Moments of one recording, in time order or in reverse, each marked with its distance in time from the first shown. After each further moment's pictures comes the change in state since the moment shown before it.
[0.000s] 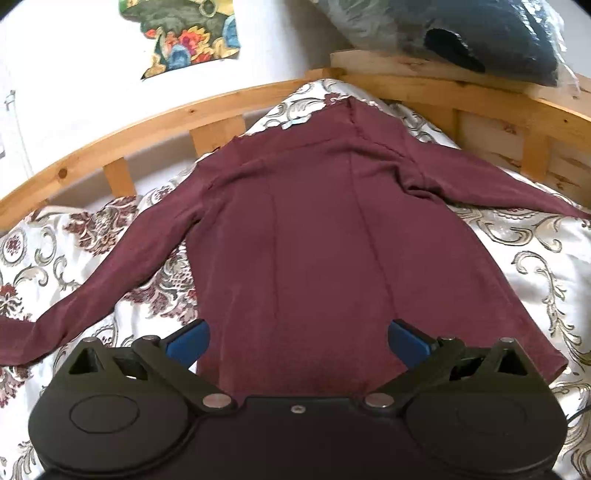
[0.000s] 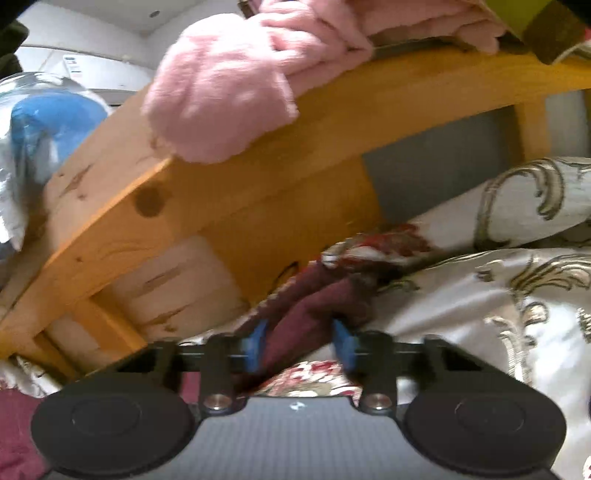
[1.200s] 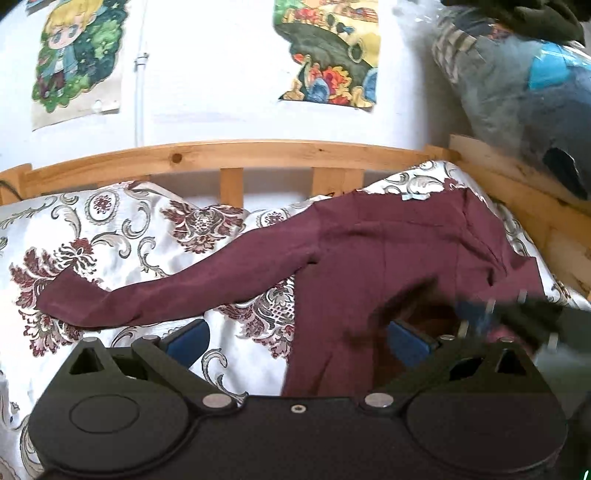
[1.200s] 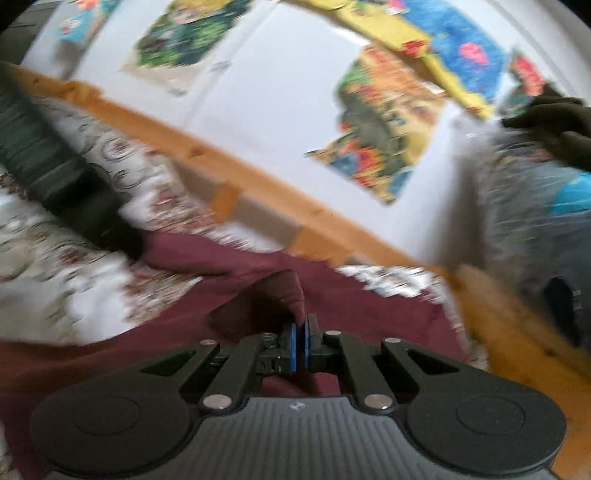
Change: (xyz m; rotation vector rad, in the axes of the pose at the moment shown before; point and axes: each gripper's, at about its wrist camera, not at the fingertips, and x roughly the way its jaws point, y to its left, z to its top) left arm -0.027 0.077 0.005 -0.330 -0.164 0.179; right arm -0.220 0.144 -0.221 -1.367 -0.244 1.257
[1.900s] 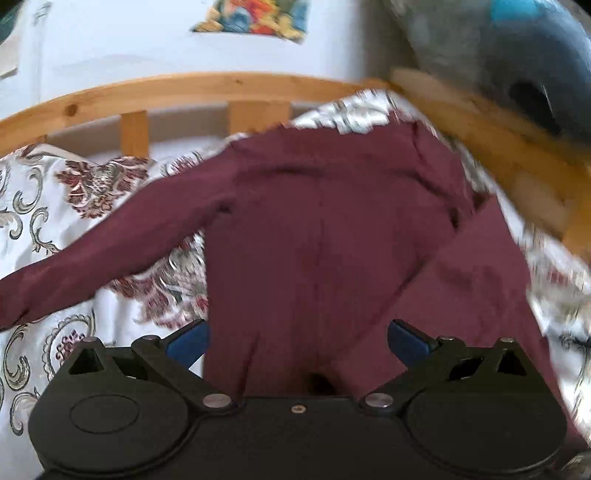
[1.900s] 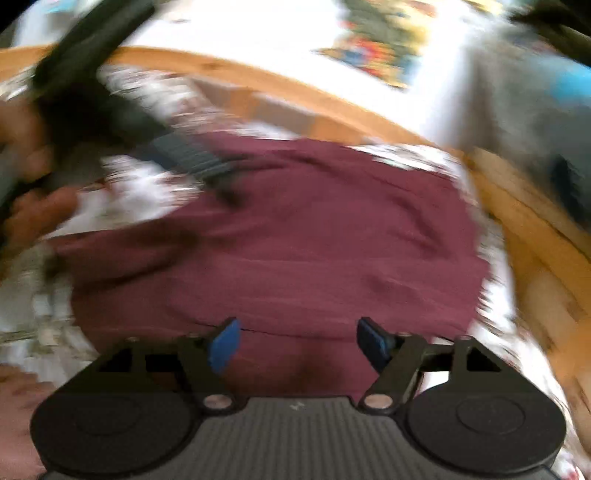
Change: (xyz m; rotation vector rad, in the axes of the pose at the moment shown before) left arm 0.091 -0.029 -0.023 0.130 0.168 -0.227; right arm -0.047 -0.043 -0.047 0.180 0.317 -0.020
